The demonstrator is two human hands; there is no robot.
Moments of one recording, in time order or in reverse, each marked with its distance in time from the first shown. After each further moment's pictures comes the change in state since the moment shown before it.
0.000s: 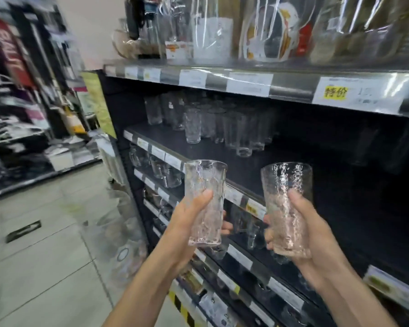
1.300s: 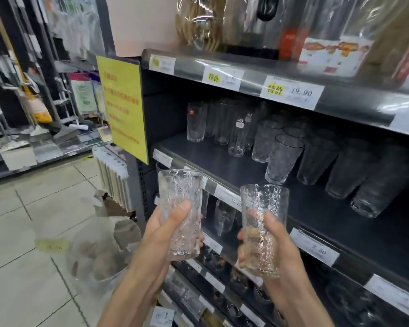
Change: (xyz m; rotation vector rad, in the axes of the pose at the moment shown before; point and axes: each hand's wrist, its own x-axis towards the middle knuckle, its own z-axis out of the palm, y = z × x) left_hand 0.216 0.099 -0.377 -0.072 0.074 -0.013; right_hand 0.295 0.125 0.312 -0.016 0.069 0.029
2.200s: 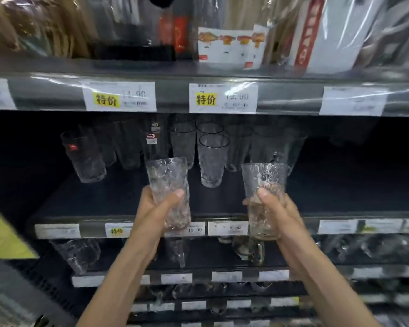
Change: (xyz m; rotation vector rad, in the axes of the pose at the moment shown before) left_hand 0.203 0.007 0.053 0.172 -0.508 -0.093; right_hand 0.056 -0.030 -0.019 -0.176 0.790 -0.285
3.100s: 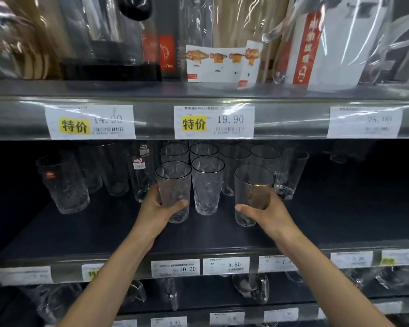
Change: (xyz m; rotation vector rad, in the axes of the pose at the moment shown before) left_hand 0.115 -0.019 0.016 0.306 -0.040 0.159; right_hand 0.110 0.016 -0.016 -0.376 0.062 -0.080
